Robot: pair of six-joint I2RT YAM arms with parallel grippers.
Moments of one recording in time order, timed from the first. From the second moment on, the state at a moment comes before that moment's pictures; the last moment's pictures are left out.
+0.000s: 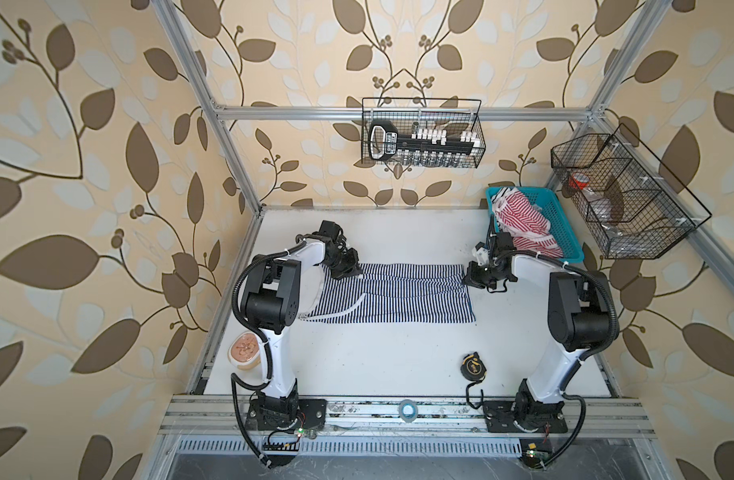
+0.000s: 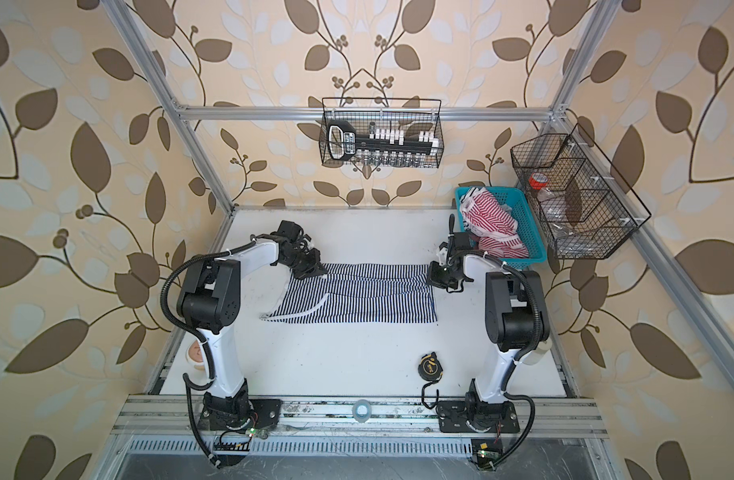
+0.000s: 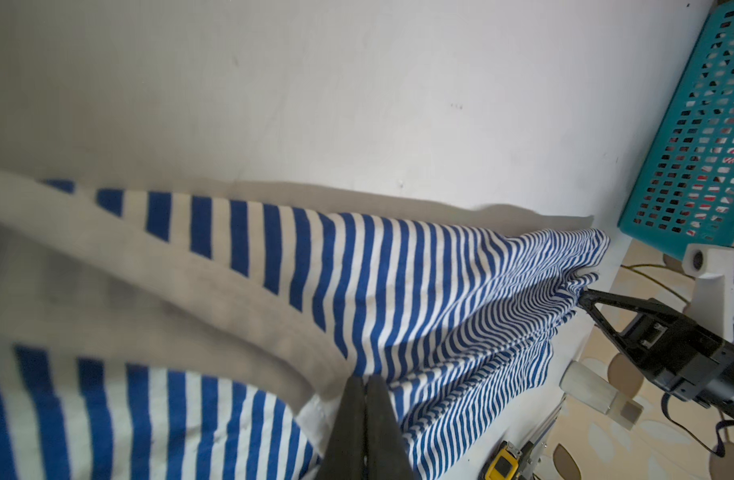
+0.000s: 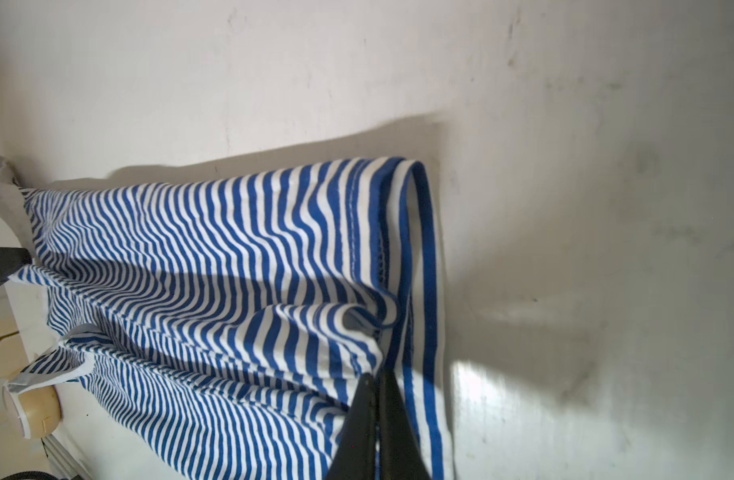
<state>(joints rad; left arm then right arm) -0.16 2.00 1.38 -0.56 0.57 -0.52 0.01 1.84 1.12 -0.51 -0.38 0.25</state>
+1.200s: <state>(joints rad) -0.17 2.02 1.77 -0.83 0.35 -0.48 0.10 1.75 1.21 -0.55 -0.29 0.32</state>
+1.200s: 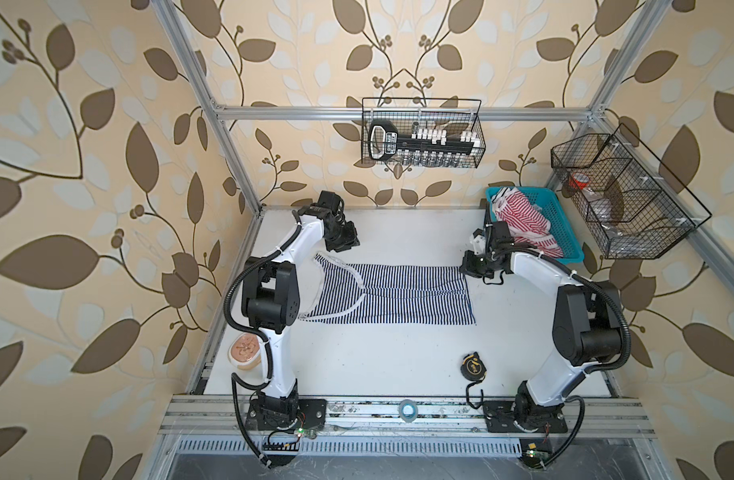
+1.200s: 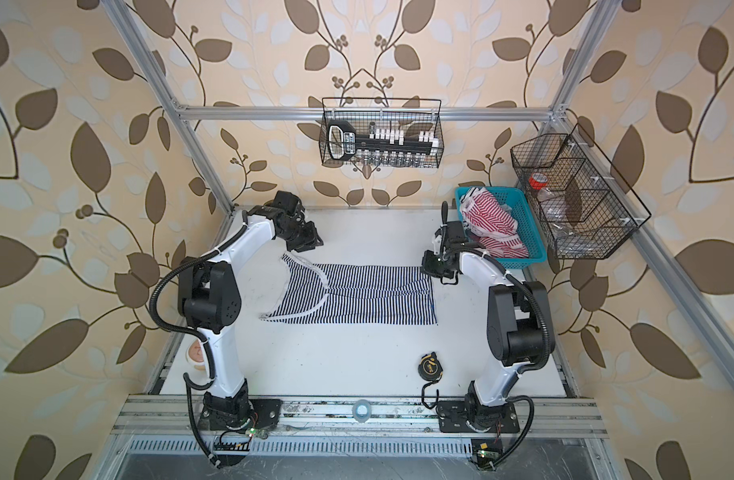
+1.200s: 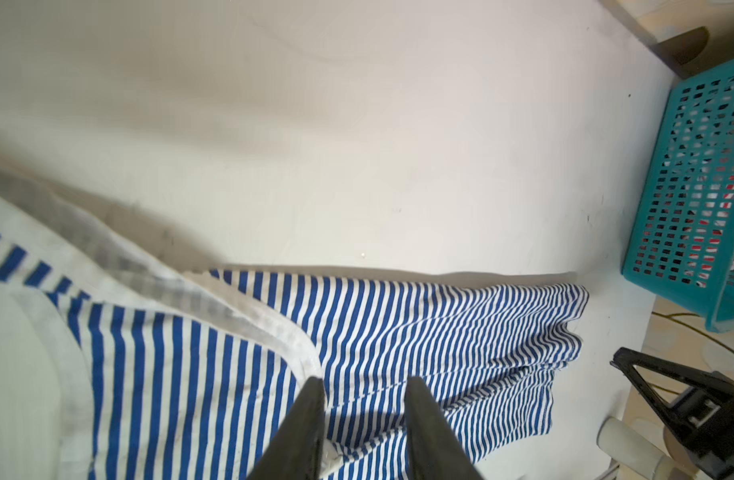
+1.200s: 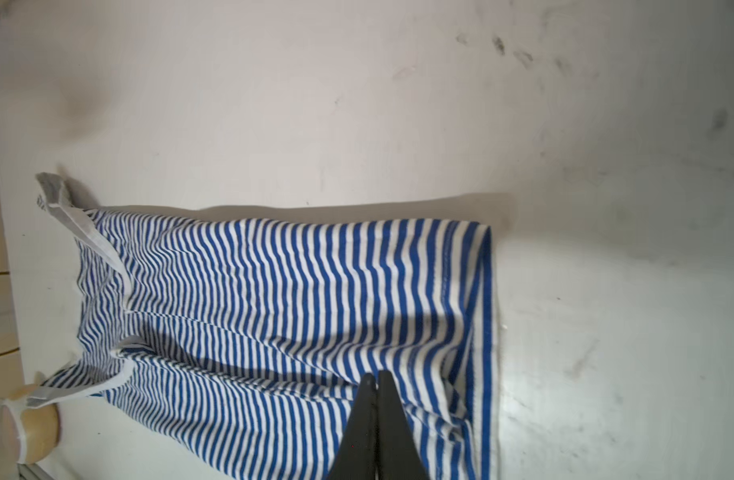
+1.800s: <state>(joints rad) 0.00 2.35 2.04 -0.90 0.31 -0.45 0.19 1.97 1.22 -0.41 -0.41 0.39</state>
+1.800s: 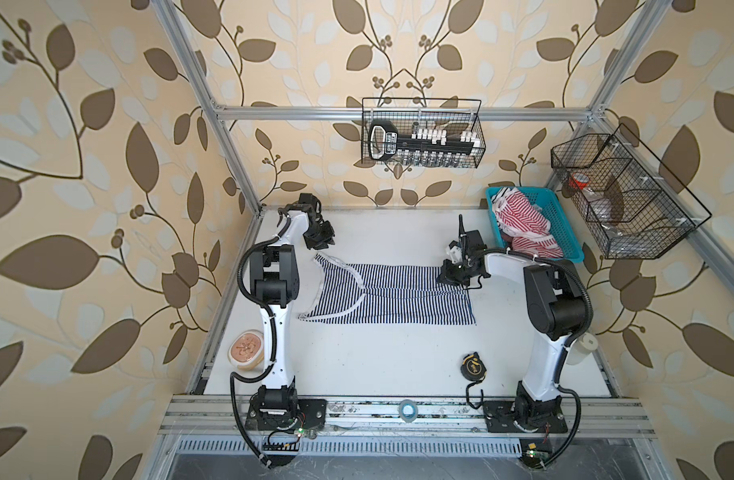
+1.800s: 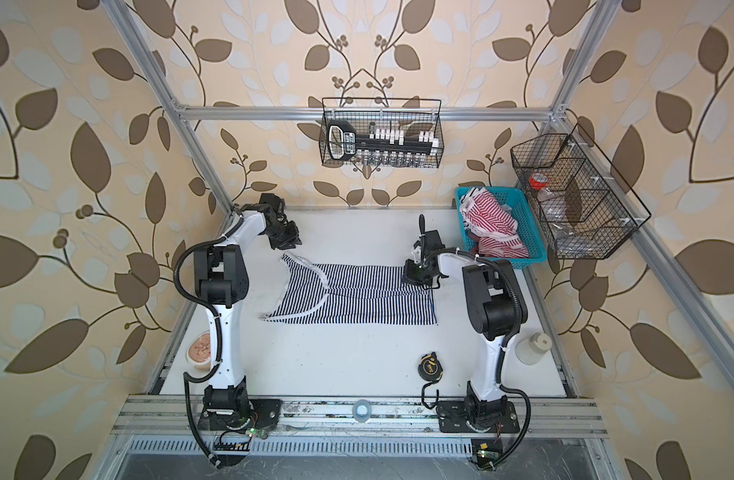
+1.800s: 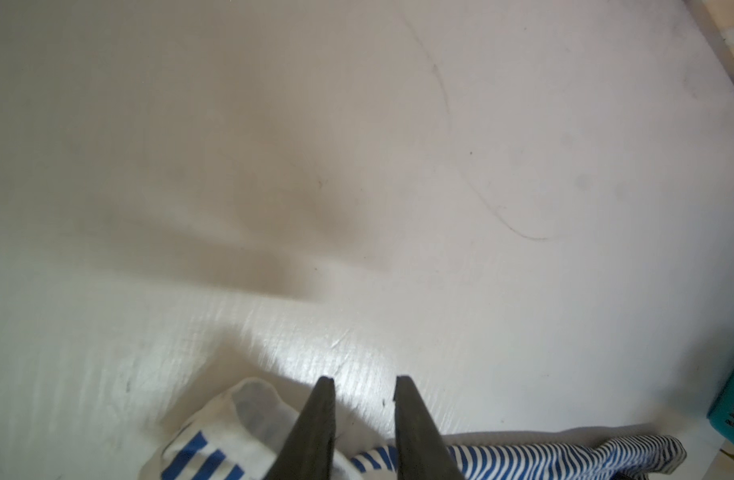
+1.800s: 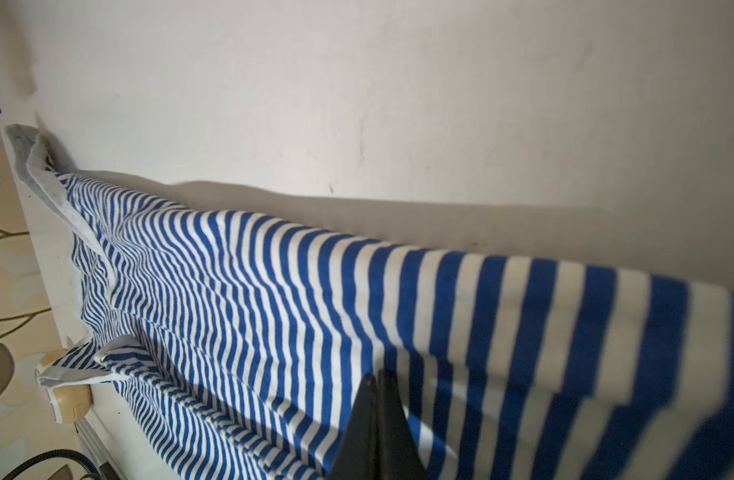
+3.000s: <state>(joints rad) 0.01 2.19 1.76 -0.84 0.23 -0.42 0.19 1.98 1.15 -0.27 -0.48 0.39</state>
